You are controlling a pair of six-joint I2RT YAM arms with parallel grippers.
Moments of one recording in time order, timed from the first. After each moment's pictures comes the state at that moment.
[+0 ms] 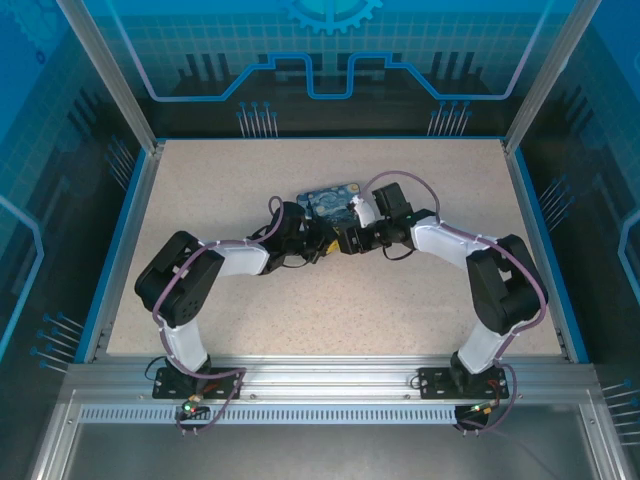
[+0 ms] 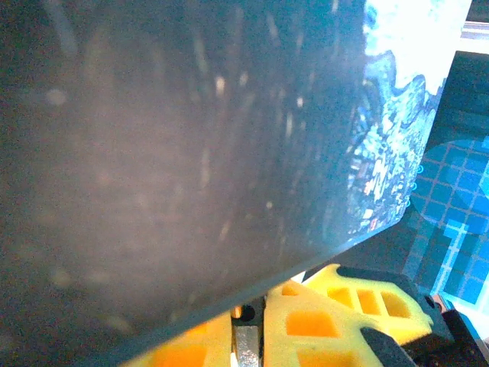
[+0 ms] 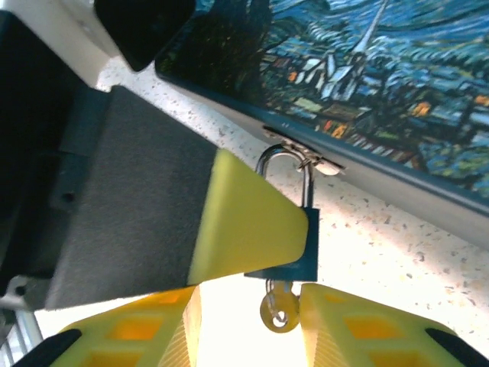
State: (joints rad) left arm -0.53 1.81 0.88 0.36 0.43 -1.42; right arm 0.44 1.70 1.05 -0.30 -0.57 0.15
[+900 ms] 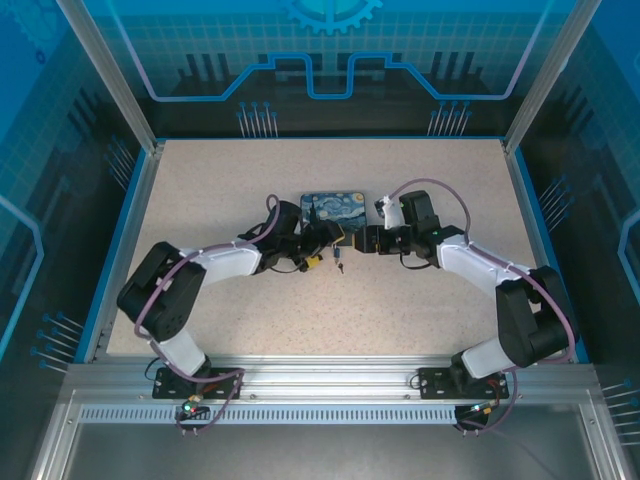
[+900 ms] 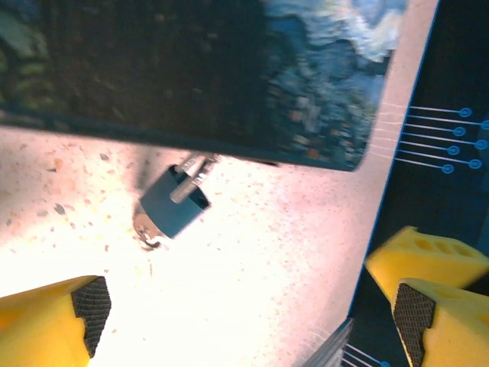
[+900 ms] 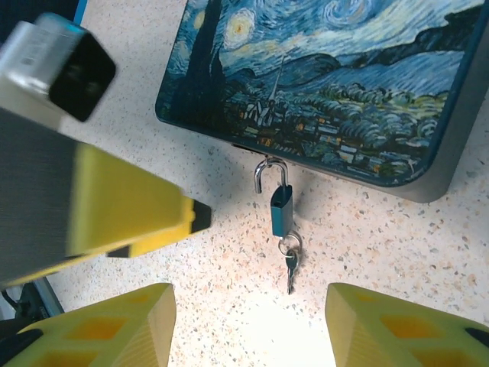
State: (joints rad) left arm -0.53 1.67 0.88 0.09 0.42 -1.18; right arm 0.36 1.48 0.85 -0.19 -0.54 0.39
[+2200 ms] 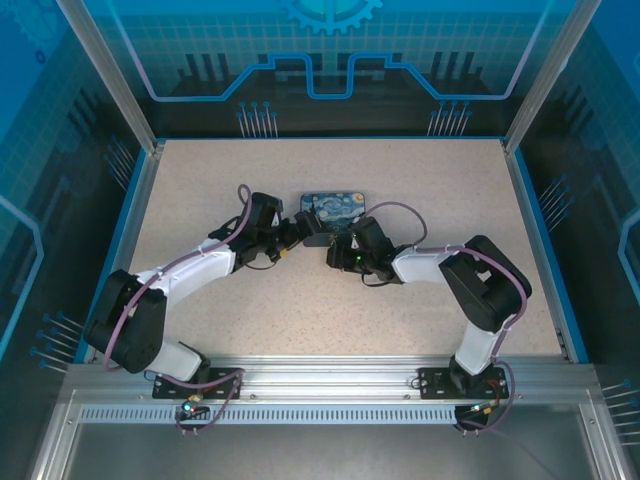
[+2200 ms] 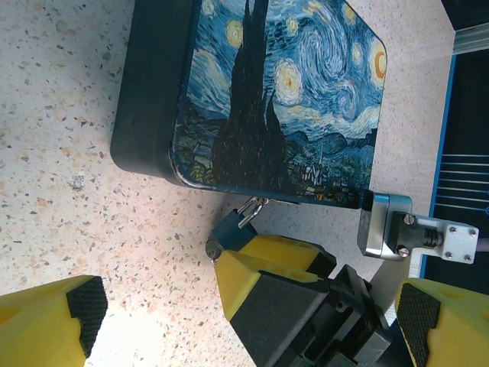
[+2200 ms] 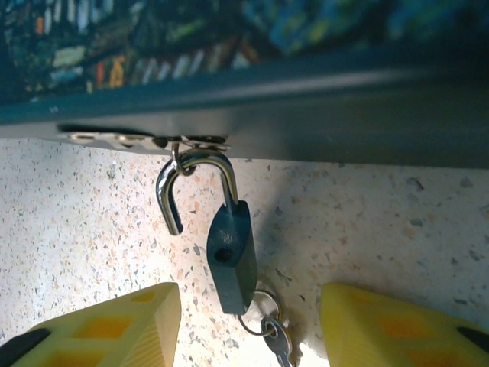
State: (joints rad) left arm -0.44 1.47 0.88 -0.17 0.26 -1.00; right arm 0.63 1.78 0.82 0.14 -0.16 0.73
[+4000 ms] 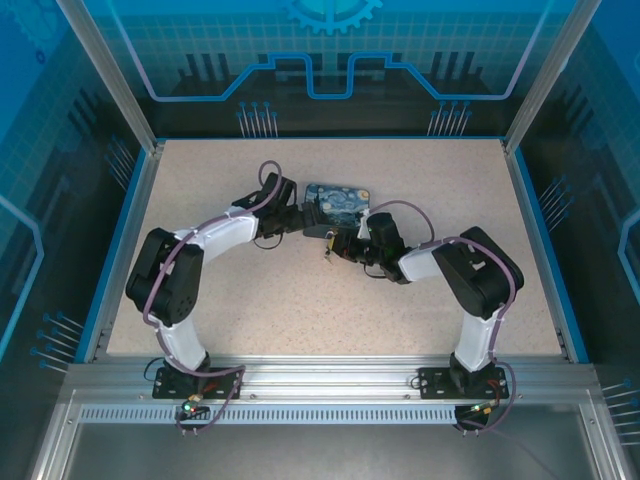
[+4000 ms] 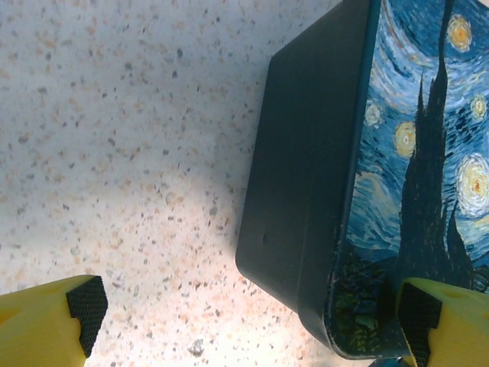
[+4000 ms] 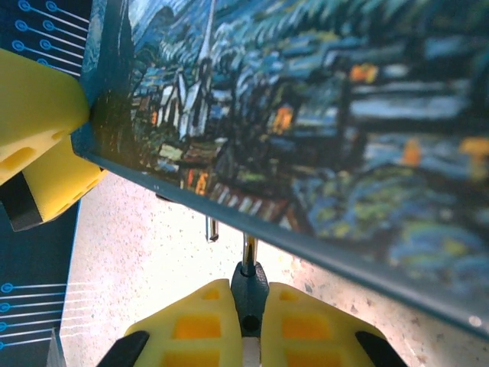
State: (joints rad) left arm -0.41 1.80 1.20 -0.35 0.01 -0.66; right arm 0.52 1.87 0.75 0.56 -0.39 0.86
